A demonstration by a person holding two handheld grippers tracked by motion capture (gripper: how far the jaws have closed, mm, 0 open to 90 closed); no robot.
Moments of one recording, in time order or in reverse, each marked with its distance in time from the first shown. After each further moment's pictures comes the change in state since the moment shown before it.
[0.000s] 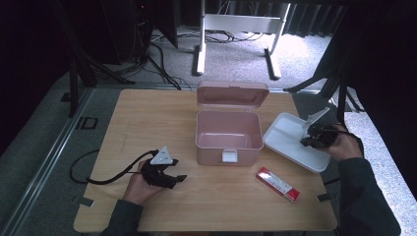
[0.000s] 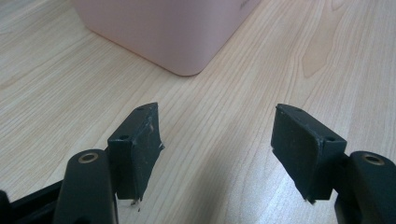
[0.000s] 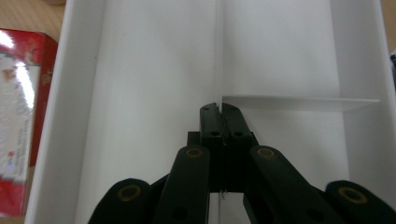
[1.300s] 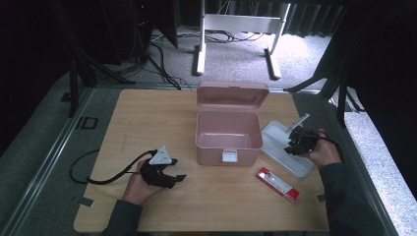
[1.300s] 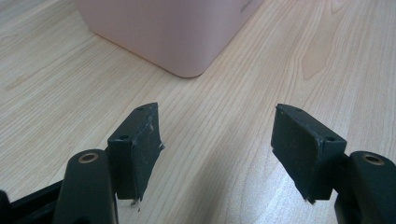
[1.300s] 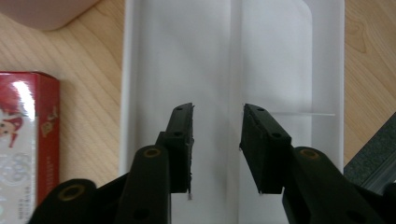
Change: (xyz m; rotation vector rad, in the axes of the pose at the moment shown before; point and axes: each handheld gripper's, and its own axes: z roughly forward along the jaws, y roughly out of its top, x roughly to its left) left arm 0.000 0.000 -0.003 -0.011 0.006 -0.002; right arm 0.031 0.022 0.035 0.027 -0.013 0.065
